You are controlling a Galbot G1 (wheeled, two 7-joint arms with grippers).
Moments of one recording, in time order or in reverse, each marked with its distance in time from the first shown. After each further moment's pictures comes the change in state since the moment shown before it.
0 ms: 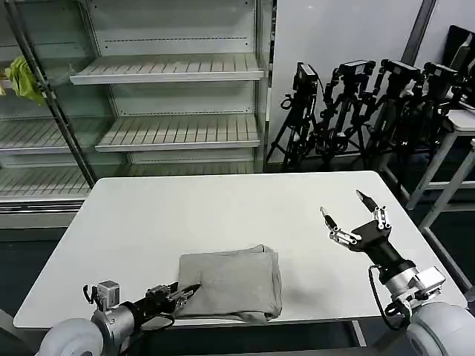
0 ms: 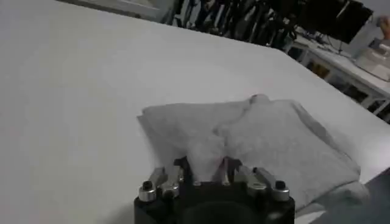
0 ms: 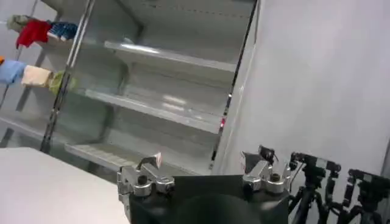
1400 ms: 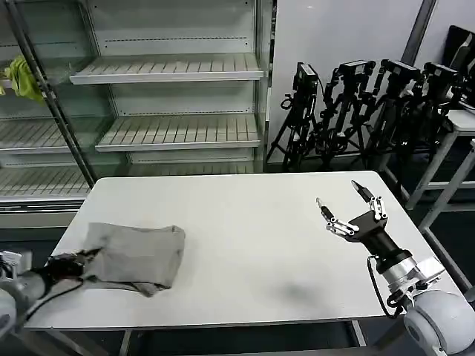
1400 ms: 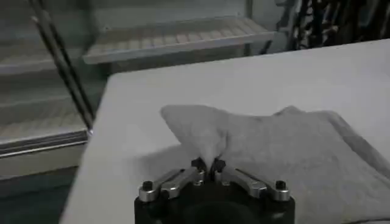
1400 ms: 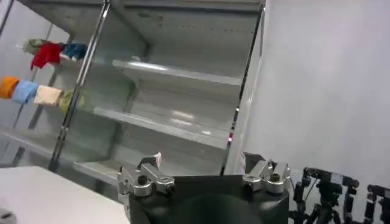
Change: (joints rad) left arm 0.210 0.216 -0.529 0.171 0.063 0.002 0.000; right arm 0.086 -0.012 -0.036 -0.050 0.049 0.056 -0.045
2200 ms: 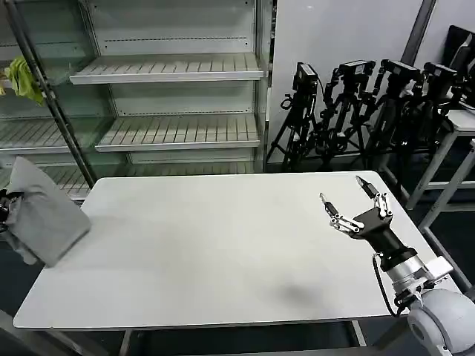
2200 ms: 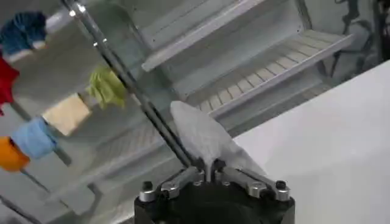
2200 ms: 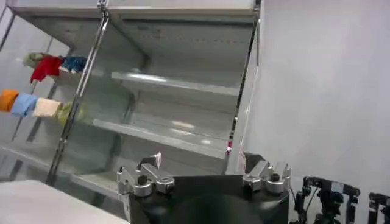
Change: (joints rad) left arm 0.308 0.217 -0.543 0.063 0.159 0.004 0.051; right arm -0.010 0.008 0.021 0.007 0.023 0.033 -0.010
